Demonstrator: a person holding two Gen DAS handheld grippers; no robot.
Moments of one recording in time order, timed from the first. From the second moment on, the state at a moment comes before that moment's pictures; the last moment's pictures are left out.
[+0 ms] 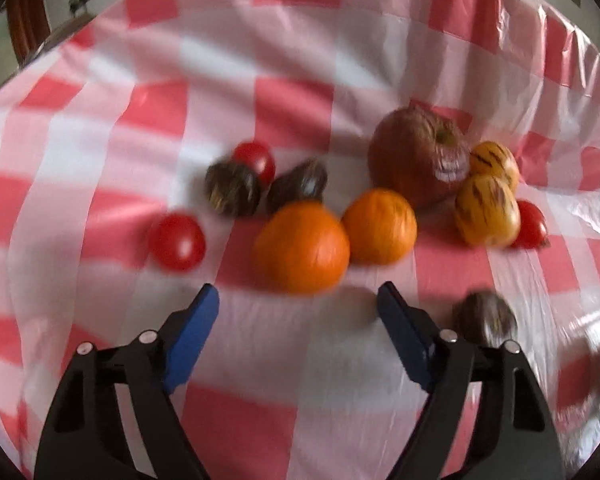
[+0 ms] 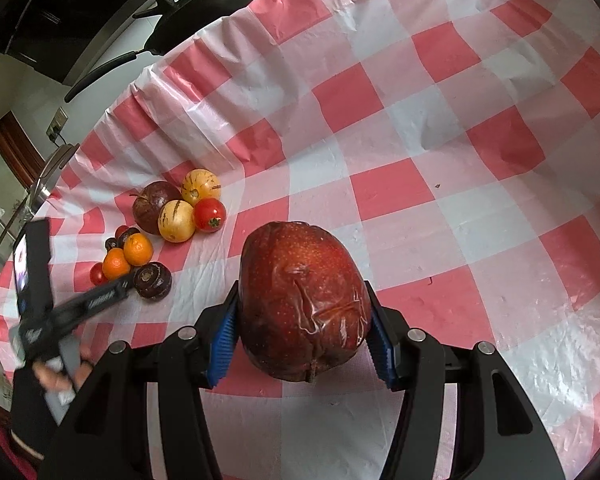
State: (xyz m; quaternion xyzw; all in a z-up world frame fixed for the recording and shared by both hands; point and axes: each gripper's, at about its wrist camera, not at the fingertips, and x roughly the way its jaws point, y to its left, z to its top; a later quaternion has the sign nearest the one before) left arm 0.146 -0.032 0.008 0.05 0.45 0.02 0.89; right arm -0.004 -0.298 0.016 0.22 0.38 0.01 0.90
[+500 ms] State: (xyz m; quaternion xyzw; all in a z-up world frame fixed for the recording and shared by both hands) left arm -0.004 0.005 0.035 -0.07 0.36 -0.02 0.93; right arm -0.003 -0.298 0.016 0.22 0.37 0.01 0.90
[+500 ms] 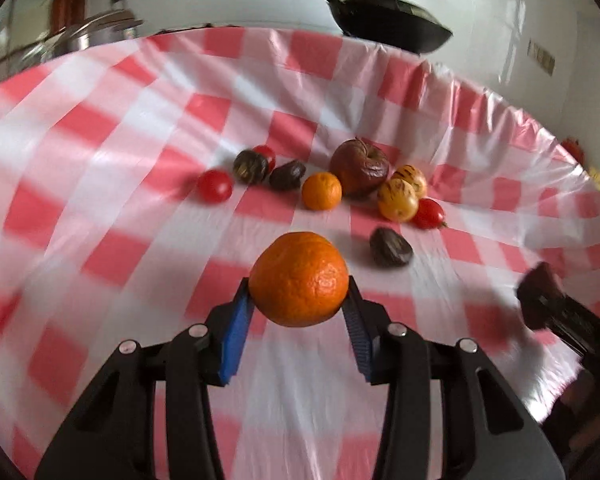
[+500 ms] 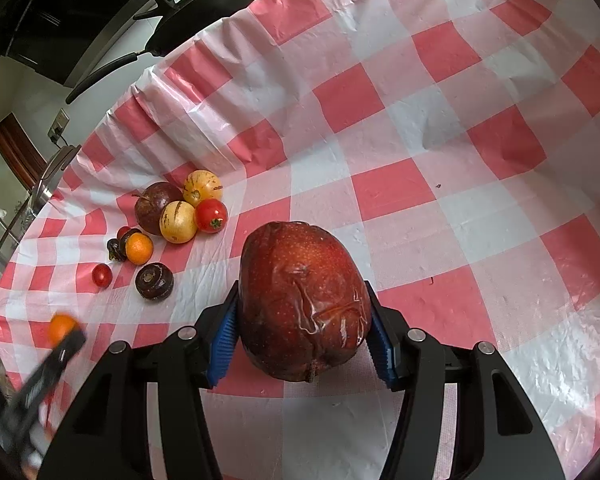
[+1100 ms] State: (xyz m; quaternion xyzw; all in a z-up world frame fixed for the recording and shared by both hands) left arm -0.079 0.008 0.039 -0.08 0.35 0.00 0.93; right arm -0.002 -0.300 0.014 0.23 0.37 -0.02 0.90
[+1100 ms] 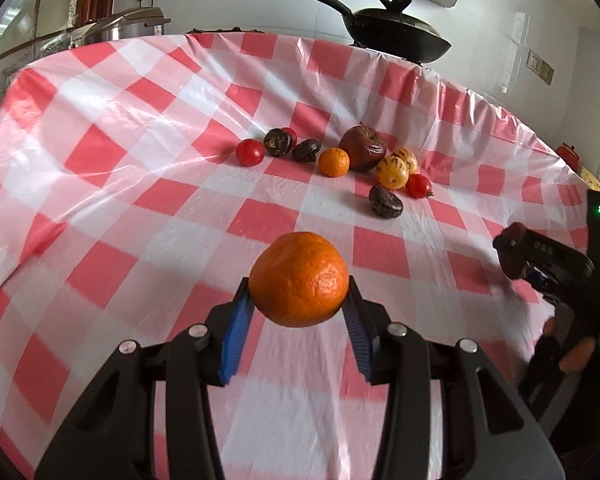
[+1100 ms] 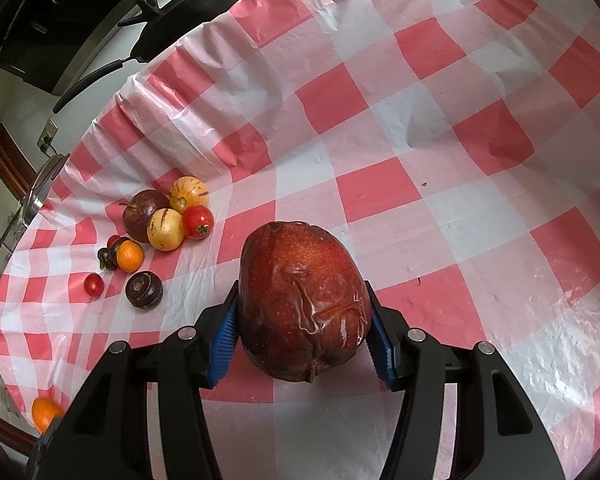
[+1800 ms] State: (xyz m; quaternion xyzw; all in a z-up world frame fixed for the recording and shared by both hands) left arm -0.209 0.076 0.028 -0.10 0.37 0.04 0.92; right arm -0.119 -0.173 0.029 0.14 0.41 0.14 0.89
